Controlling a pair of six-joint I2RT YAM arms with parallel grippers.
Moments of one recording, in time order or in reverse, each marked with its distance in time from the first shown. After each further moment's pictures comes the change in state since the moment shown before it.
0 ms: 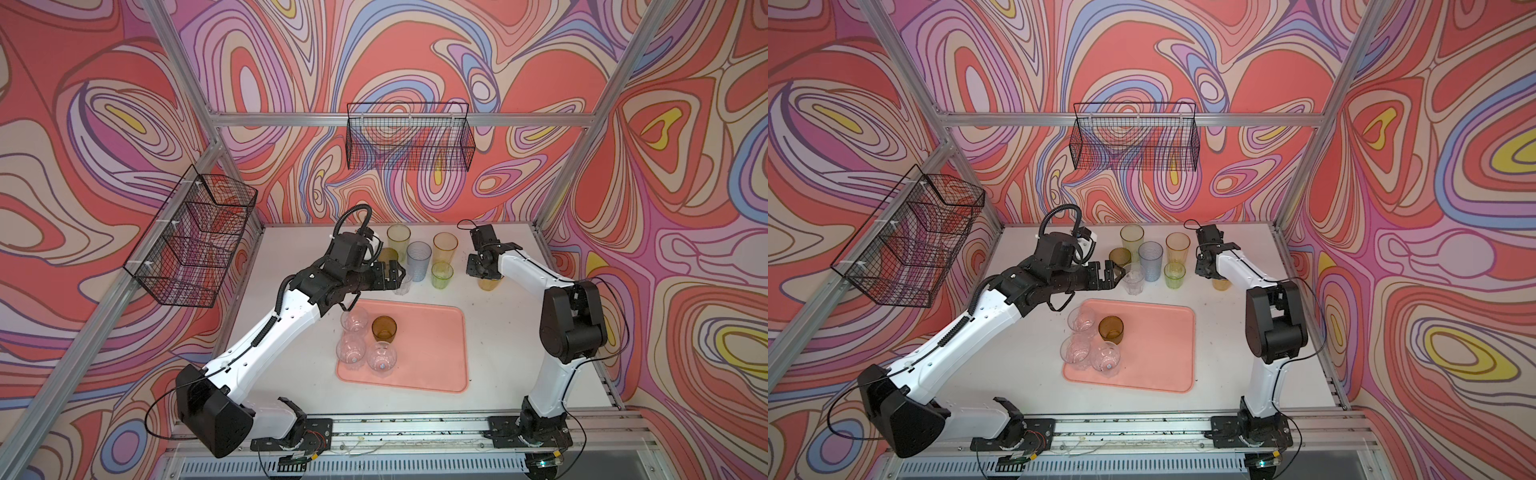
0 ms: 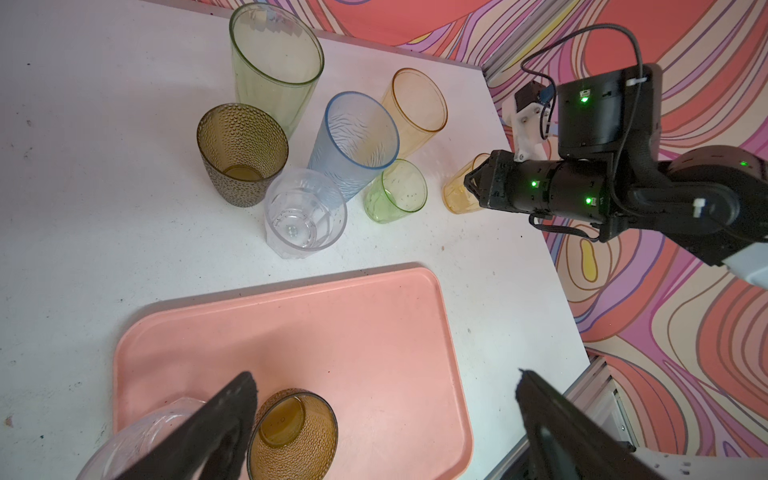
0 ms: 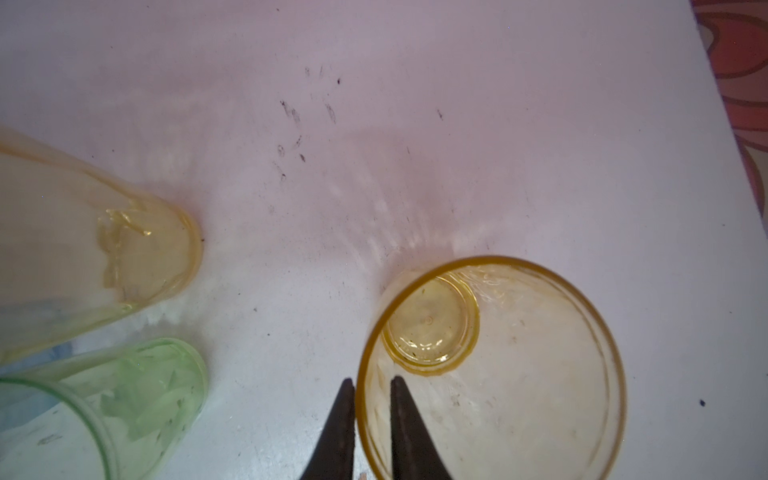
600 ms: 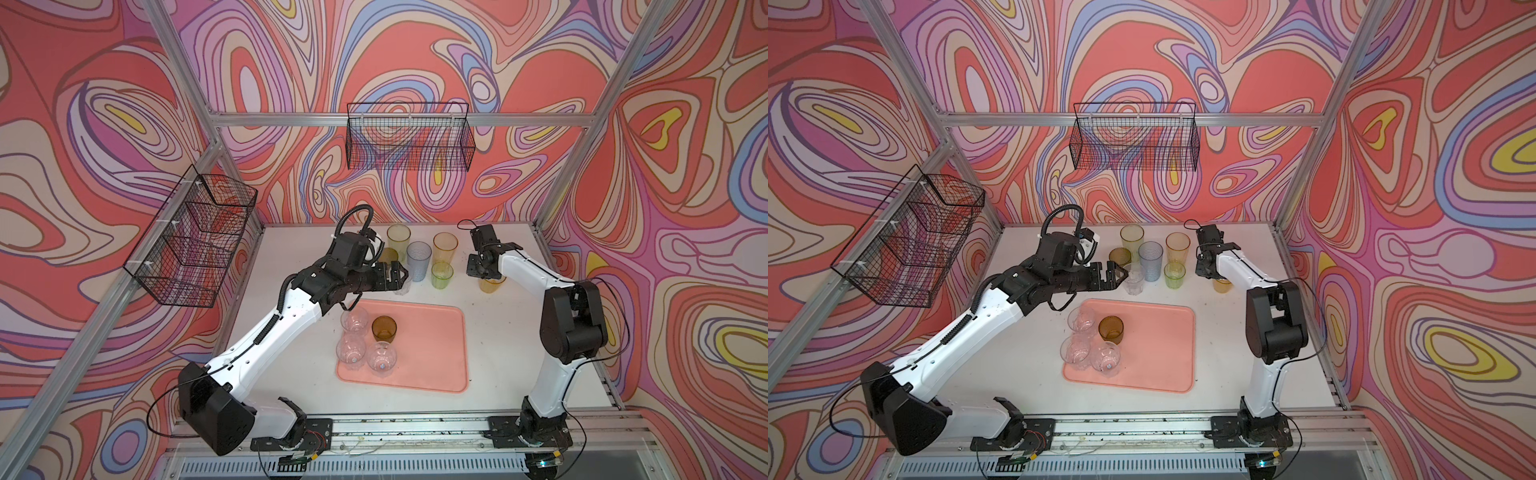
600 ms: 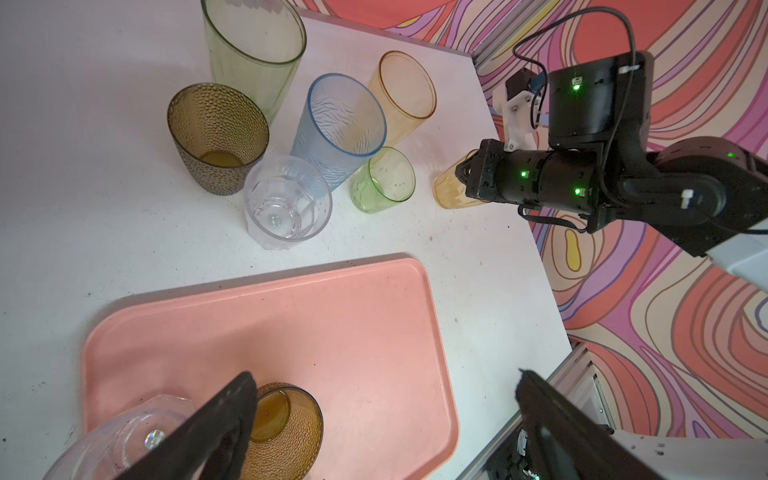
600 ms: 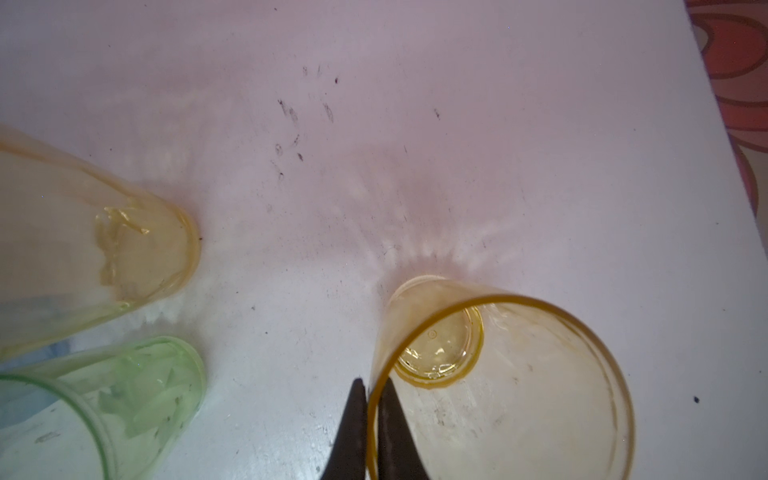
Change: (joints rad) left arm 0.000 0.034 0.010 -0.004 0.064 -0.014; right arm 0.000 -0.009 -0.002 -0.013 0.003 -0.001
